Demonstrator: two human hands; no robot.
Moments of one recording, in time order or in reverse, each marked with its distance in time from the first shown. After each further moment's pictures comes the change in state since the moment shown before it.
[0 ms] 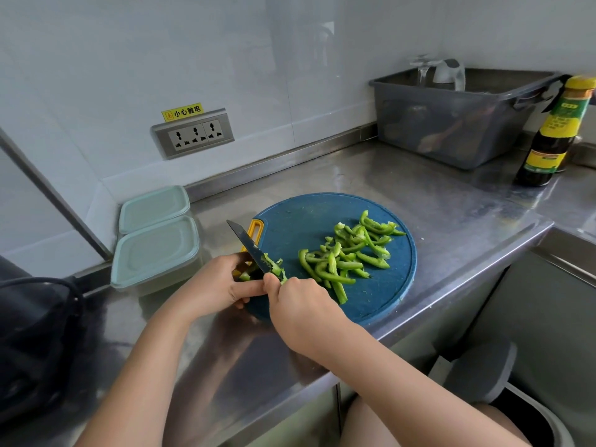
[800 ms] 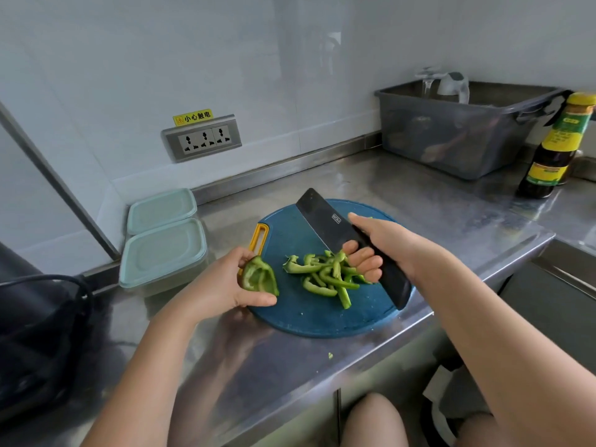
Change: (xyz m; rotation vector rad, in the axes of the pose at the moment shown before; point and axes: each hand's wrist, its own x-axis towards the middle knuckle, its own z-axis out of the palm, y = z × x) left_hand 0.001 -0.013 -0.005 0.092 0.061 -0.048; right_hand 0.044 0.061 -0.102 1.051 -0.415 0.319
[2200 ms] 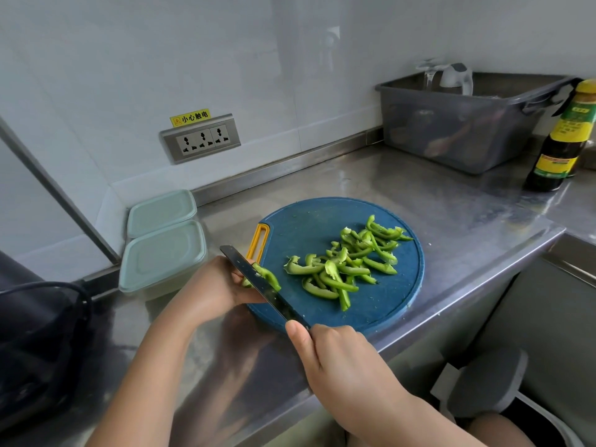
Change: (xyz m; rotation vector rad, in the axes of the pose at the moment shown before) left_hand -0.012 0.019 -0.006 0.021 -0.021 0.148; right_hand -0.034 0.112 0.085 -1.129 0.395 -0.452
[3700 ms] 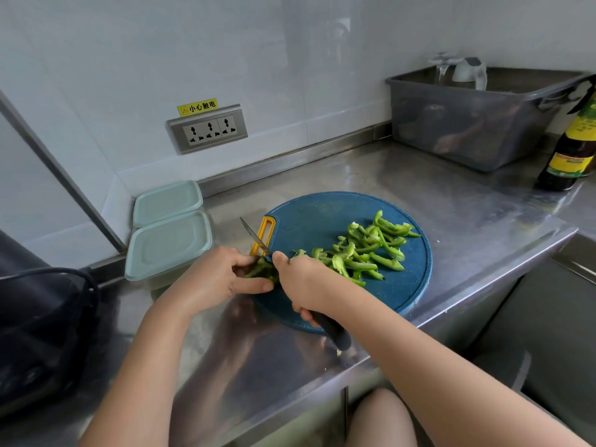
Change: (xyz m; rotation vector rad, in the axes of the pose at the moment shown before) left_hand 0.005 -0.015 -0.008 0.195 -0.010 -0.065; right_hand 0.082 -0.047 -0.029 0.201 -0.292 0.266
